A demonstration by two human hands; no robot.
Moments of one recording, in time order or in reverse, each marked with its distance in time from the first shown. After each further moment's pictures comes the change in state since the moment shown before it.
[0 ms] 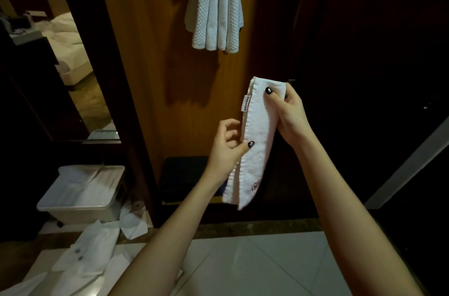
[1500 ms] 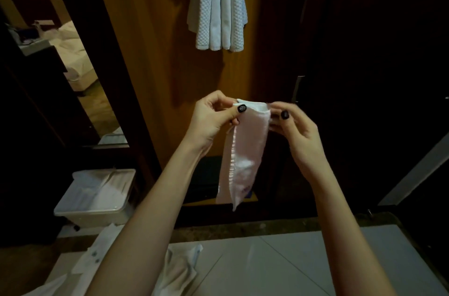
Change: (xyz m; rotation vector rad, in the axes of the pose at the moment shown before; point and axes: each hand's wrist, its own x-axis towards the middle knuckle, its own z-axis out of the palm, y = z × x) left_hand 0.042 0.076 -0.043 -0.087 -0.032 0.056; right_hand -0.050 0.003 0.010 -0.184 -0.090 -0.219
